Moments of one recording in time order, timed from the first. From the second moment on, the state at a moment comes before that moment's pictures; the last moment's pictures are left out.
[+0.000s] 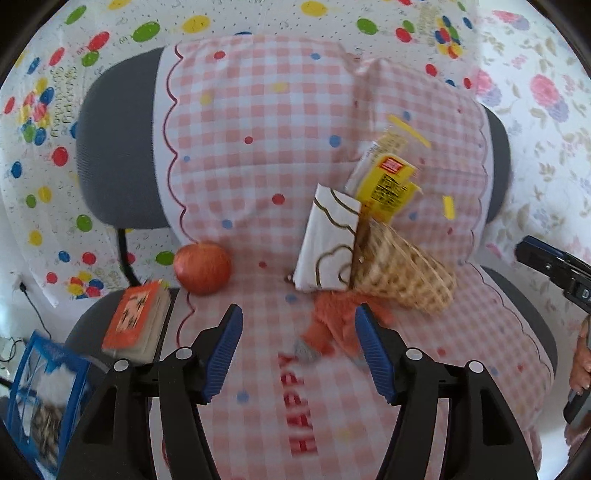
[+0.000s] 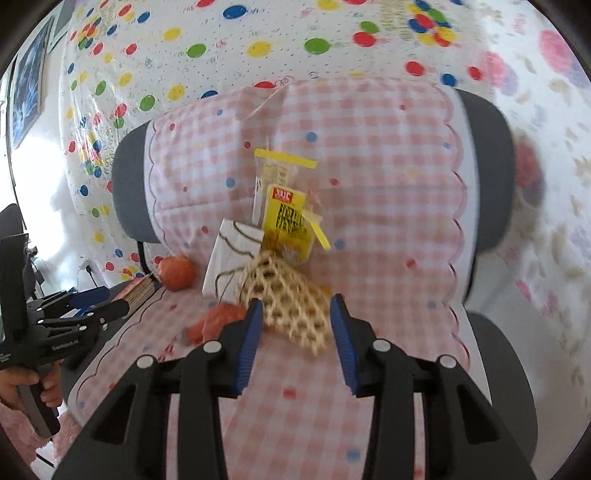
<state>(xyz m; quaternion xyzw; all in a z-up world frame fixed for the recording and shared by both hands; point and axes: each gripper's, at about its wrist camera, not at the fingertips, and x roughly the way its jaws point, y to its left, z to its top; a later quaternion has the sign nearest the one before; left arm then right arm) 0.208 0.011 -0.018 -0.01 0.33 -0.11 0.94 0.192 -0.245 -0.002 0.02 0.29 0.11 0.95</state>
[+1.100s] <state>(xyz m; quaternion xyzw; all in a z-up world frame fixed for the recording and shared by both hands) 0.309 0.012 -0.028 -0.01 0.35 -0.12 0.93 0.316 -0.216 0.043 -0.08 0.21 0.16 0.96</state>
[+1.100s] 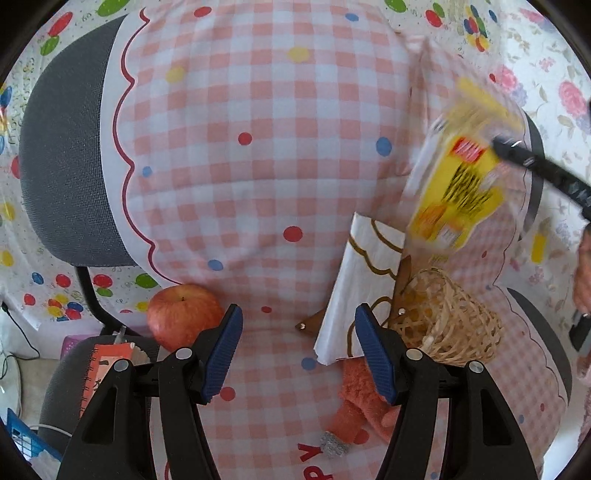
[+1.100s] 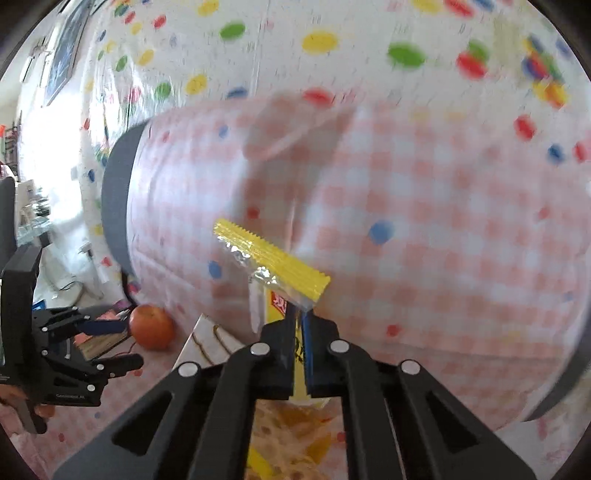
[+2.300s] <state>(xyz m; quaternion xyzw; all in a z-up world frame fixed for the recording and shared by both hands) 0.241 -0.024 0.060 -0.02 0.25 -0.19 0.95 0.130 -0.301 0.056 0.01 0.19 0.01 0.98</state>
